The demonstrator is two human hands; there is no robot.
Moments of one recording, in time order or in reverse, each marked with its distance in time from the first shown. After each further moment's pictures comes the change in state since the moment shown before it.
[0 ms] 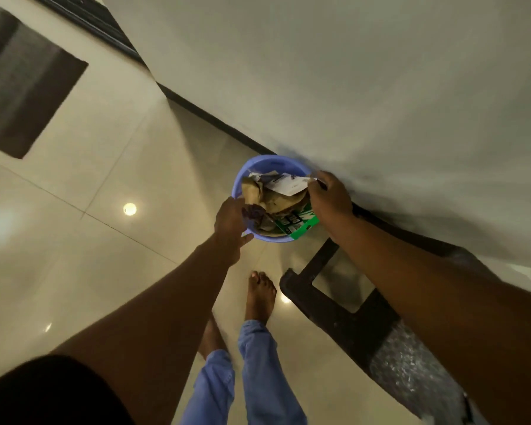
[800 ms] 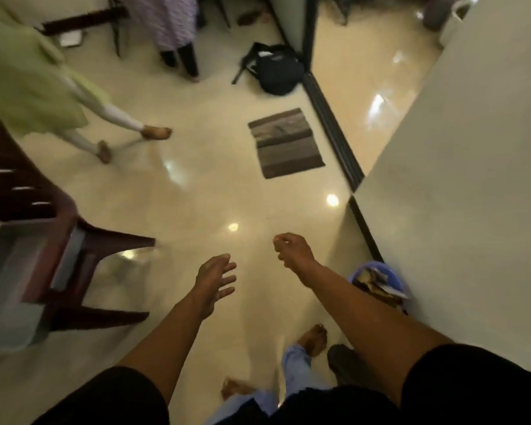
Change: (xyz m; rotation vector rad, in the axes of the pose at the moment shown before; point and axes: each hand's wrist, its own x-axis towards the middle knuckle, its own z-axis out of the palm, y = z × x) left_hand -0.458 -0.069 -0.264 -0.422 0.372 0.258; right_hand -0.436 -0.245 0.026 -0.193 -0.751 -0.340
